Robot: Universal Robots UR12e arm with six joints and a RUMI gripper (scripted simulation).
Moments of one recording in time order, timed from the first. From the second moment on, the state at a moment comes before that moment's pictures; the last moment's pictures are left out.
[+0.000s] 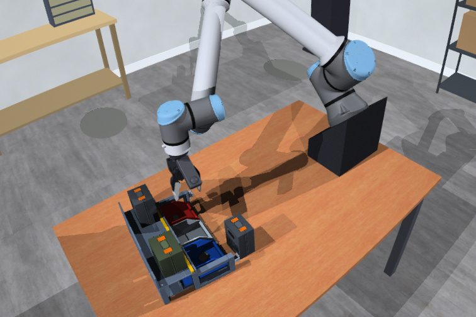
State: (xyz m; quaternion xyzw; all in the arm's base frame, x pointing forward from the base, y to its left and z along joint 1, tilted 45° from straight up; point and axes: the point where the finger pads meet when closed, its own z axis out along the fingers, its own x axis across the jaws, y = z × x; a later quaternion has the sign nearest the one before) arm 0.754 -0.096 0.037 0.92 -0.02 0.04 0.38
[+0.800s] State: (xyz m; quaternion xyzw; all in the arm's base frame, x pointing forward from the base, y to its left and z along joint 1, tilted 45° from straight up) arm 0.752 -0.092 0.032 0.92 -0.02 0.04 0.38
